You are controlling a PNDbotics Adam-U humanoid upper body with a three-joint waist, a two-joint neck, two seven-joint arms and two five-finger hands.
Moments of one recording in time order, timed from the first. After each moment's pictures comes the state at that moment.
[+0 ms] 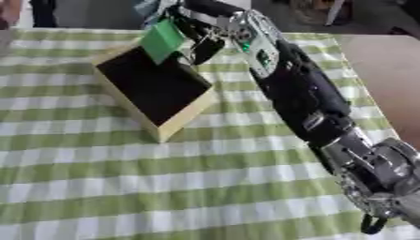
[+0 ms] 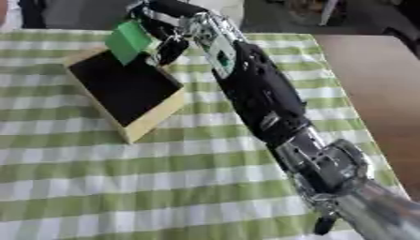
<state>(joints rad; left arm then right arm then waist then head) -0.60 0.25 -0.17 -1.99 -0.03 -0.32 -0.02 -1.14 -0.28 0.12 -0.91 0.82 -0.40 0.38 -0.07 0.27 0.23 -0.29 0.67</state>
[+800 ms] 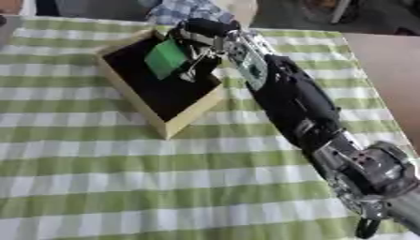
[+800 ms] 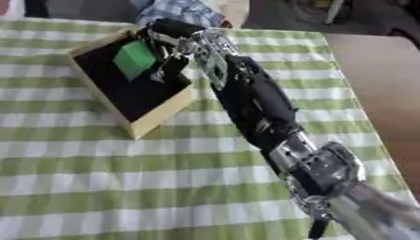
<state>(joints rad) -0.61 0.24 -0.17 -1.99 -0.02 -0.31 -0.03 -1.13 -0.27 0.12 -0.83 0.95 -0.45 0.37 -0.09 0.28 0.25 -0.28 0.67</state>
